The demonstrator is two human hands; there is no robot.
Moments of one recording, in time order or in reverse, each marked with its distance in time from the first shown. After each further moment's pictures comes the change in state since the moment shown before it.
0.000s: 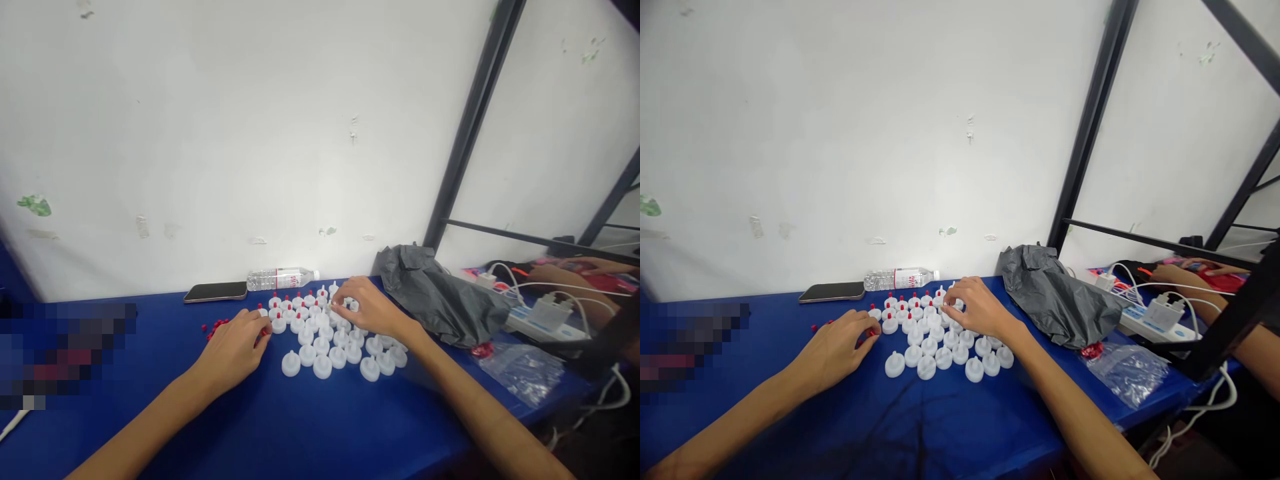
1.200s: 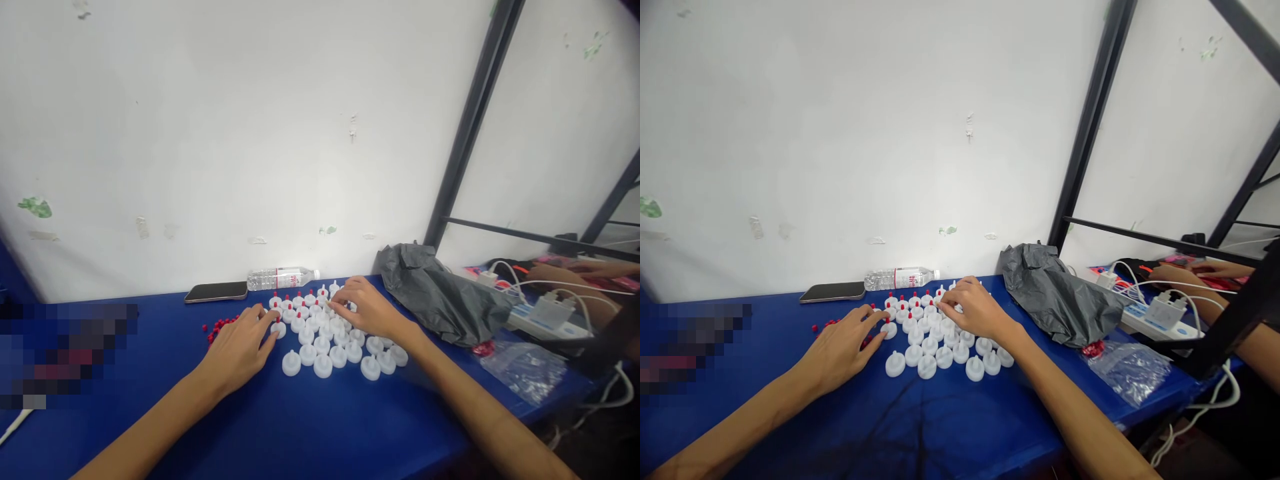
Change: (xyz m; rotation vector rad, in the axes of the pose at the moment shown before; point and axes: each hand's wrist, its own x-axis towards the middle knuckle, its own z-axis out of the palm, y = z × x) left_hand 0.001 0.002 0.009 0.115 0.092 0.048; right_hand 0.003 -0.009 0.002 0.008 0.009 -0.046
